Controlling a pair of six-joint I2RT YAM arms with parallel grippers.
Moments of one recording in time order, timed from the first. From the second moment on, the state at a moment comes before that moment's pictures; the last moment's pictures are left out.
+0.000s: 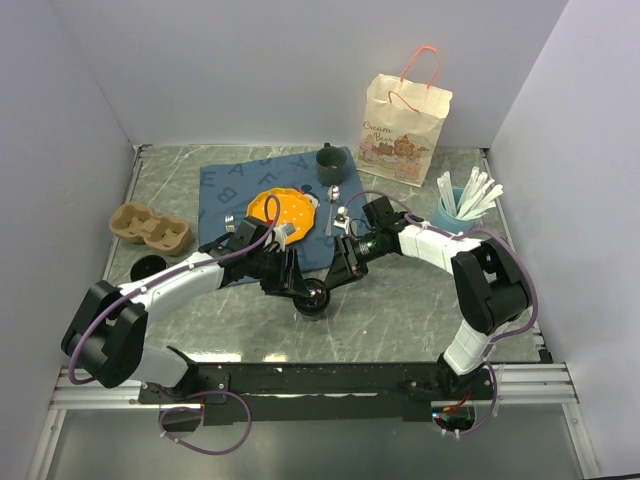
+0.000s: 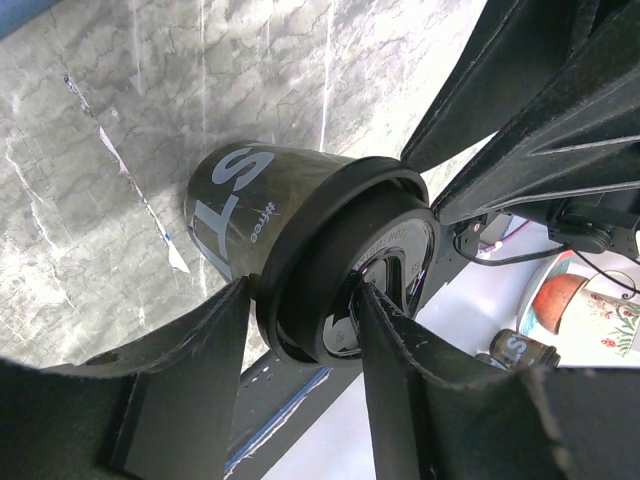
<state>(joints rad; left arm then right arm) -0.60 1.40 0.81 -0.34 0.53 -0.62 0.46 1.70 1.01 -0.42 -1.01 0.33</state>
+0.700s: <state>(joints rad) -0.60 1.40 0.81 -0.33 0.53 -0.62 0.44 1.70 1.00 -0.44 -0.97 0.32</state>
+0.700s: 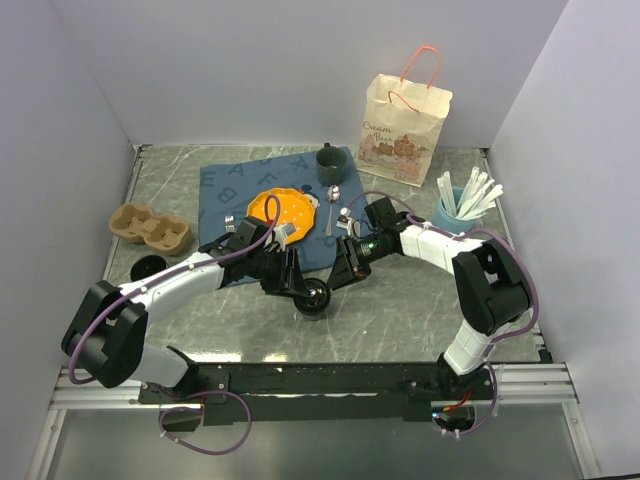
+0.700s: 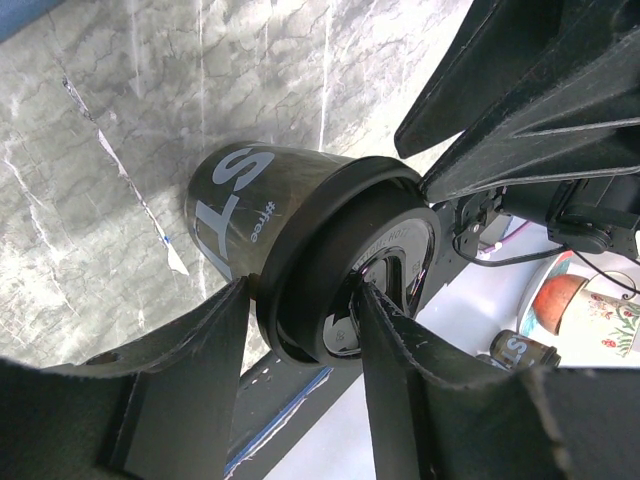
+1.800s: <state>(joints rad) -0.60 1.45 0.81 -0.26 0.54 -0.66 0.39 1.65 0.76 -0.10 -1.06 0.56</state>
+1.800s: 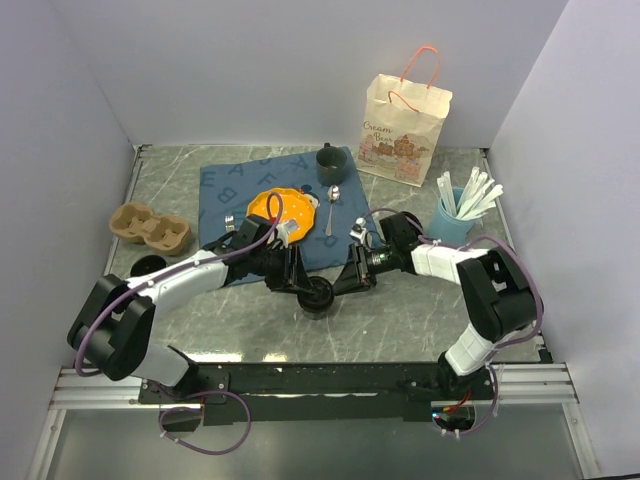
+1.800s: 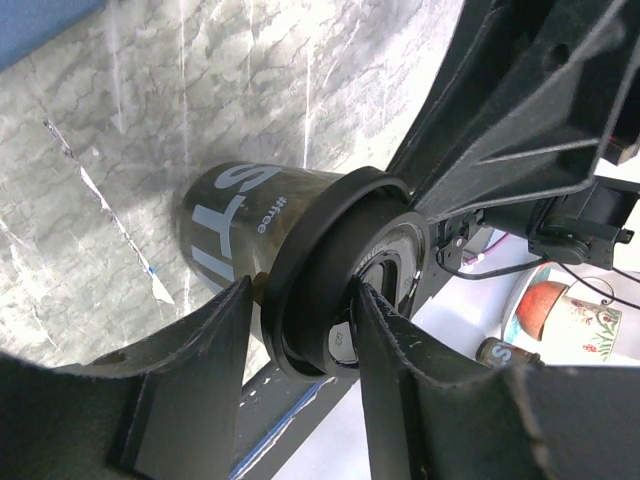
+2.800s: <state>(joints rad) -0.60 1.50 0.86 -0.29 0.58 -0.62 0.40 1.70 1.01 -0.45 -0.95 0.38</state>
